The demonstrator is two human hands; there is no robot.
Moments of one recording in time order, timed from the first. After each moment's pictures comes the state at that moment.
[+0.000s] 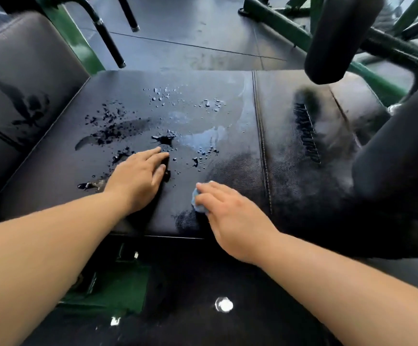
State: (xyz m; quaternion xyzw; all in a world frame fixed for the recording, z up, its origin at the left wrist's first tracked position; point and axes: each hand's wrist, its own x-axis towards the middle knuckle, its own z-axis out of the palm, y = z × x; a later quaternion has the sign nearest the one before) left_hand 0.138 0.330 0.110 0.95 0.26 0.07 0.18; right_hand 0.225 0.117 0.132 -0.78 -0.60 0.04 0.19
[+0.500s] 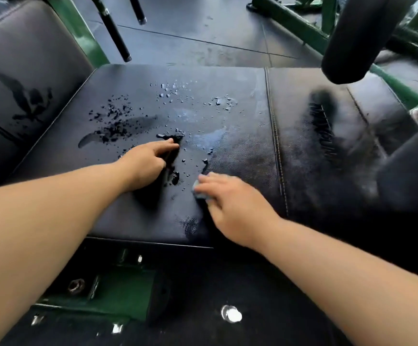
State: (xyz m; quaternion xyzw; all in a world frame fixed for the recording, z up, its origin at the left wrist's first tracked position) left_hand 0.163 0.361 0.122 0.90 0.29 0.00 0.33; right_hand 0.239 0.153 0.134 -0.80 -0.56 0.07 0.20
